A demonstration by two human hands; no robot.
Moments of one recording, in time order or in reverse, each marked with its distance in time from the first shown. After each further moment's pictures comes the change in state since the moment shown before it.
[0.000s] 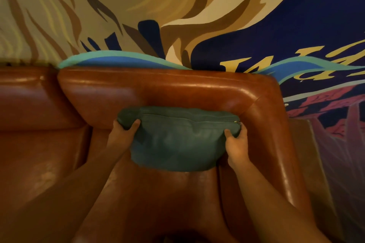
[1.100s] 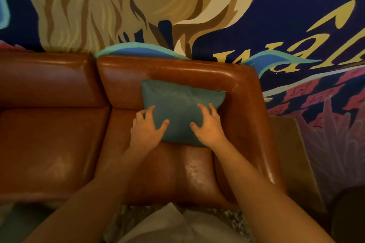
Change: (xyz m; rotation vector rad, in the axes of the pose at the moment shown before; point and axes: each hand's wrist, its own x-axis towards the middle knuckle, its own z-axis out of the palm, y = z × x) left_hand -0.259 -0.035 -0.032 0.468 0.083 0.444; right_hand -0.239 -0.012 -0.056 -0.812 -0.370 -0.565
